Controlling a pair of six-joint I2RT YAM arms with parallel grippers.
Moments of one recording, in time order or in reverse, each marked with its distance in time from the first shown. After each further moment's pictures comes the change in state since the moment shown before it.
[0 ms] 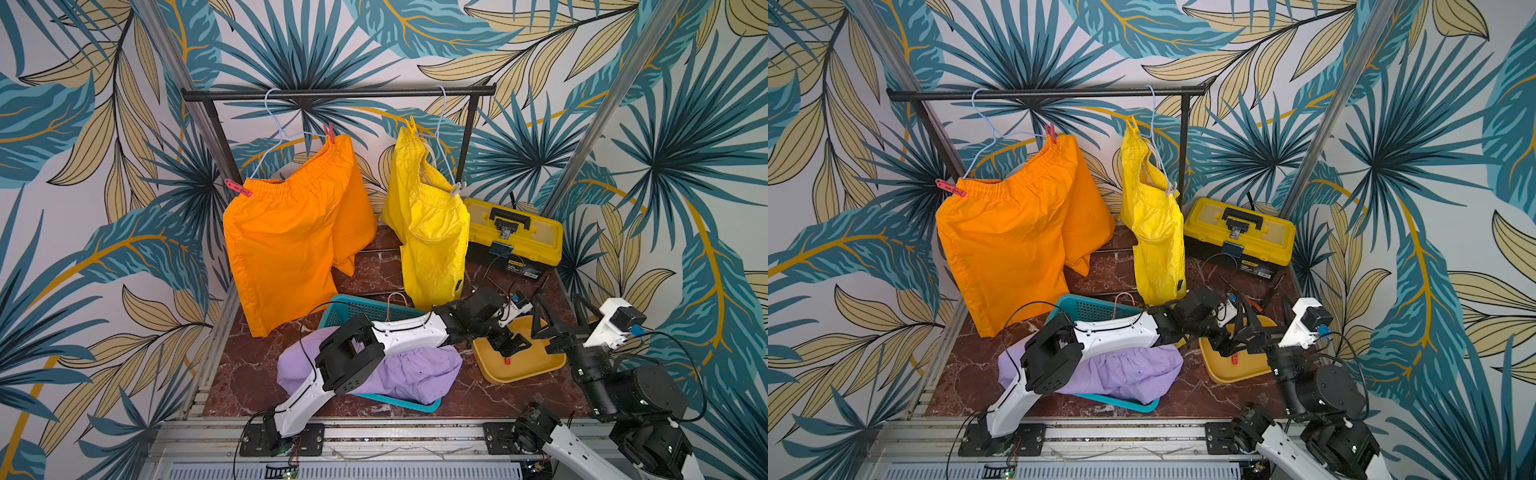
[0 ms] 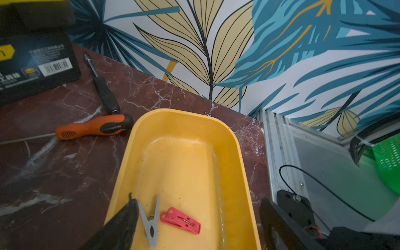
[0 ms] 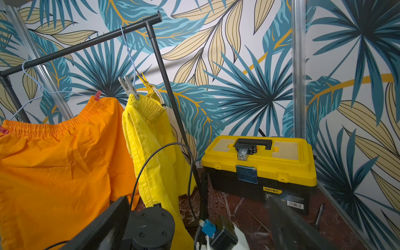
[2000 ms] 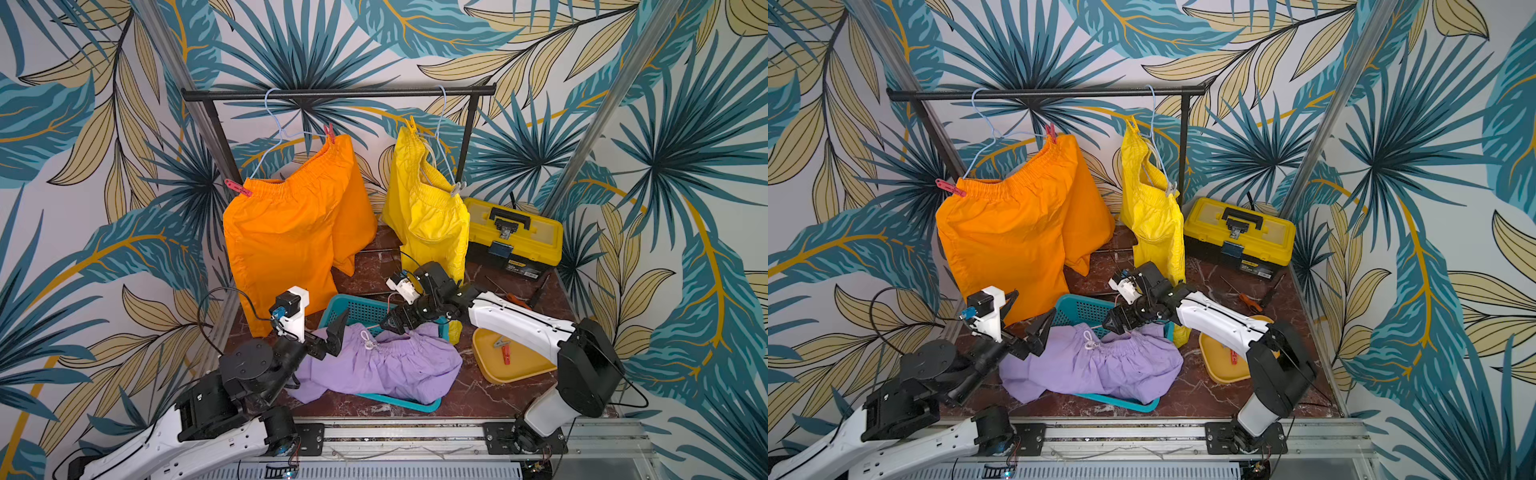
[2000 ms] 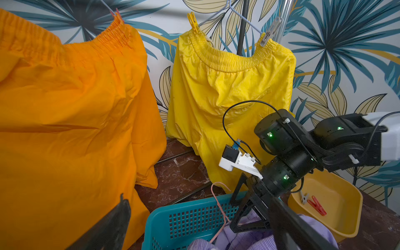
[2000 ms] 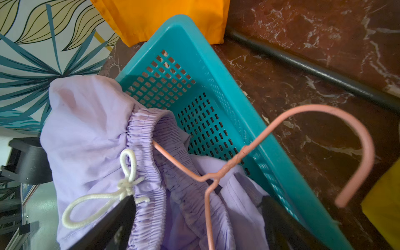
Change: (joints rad) left arm 0.078 -1.740 -0.949 -0.455 -0.941 0.020; right arm 0.000 1.409 0.355 -0.012 -1.070 0.047
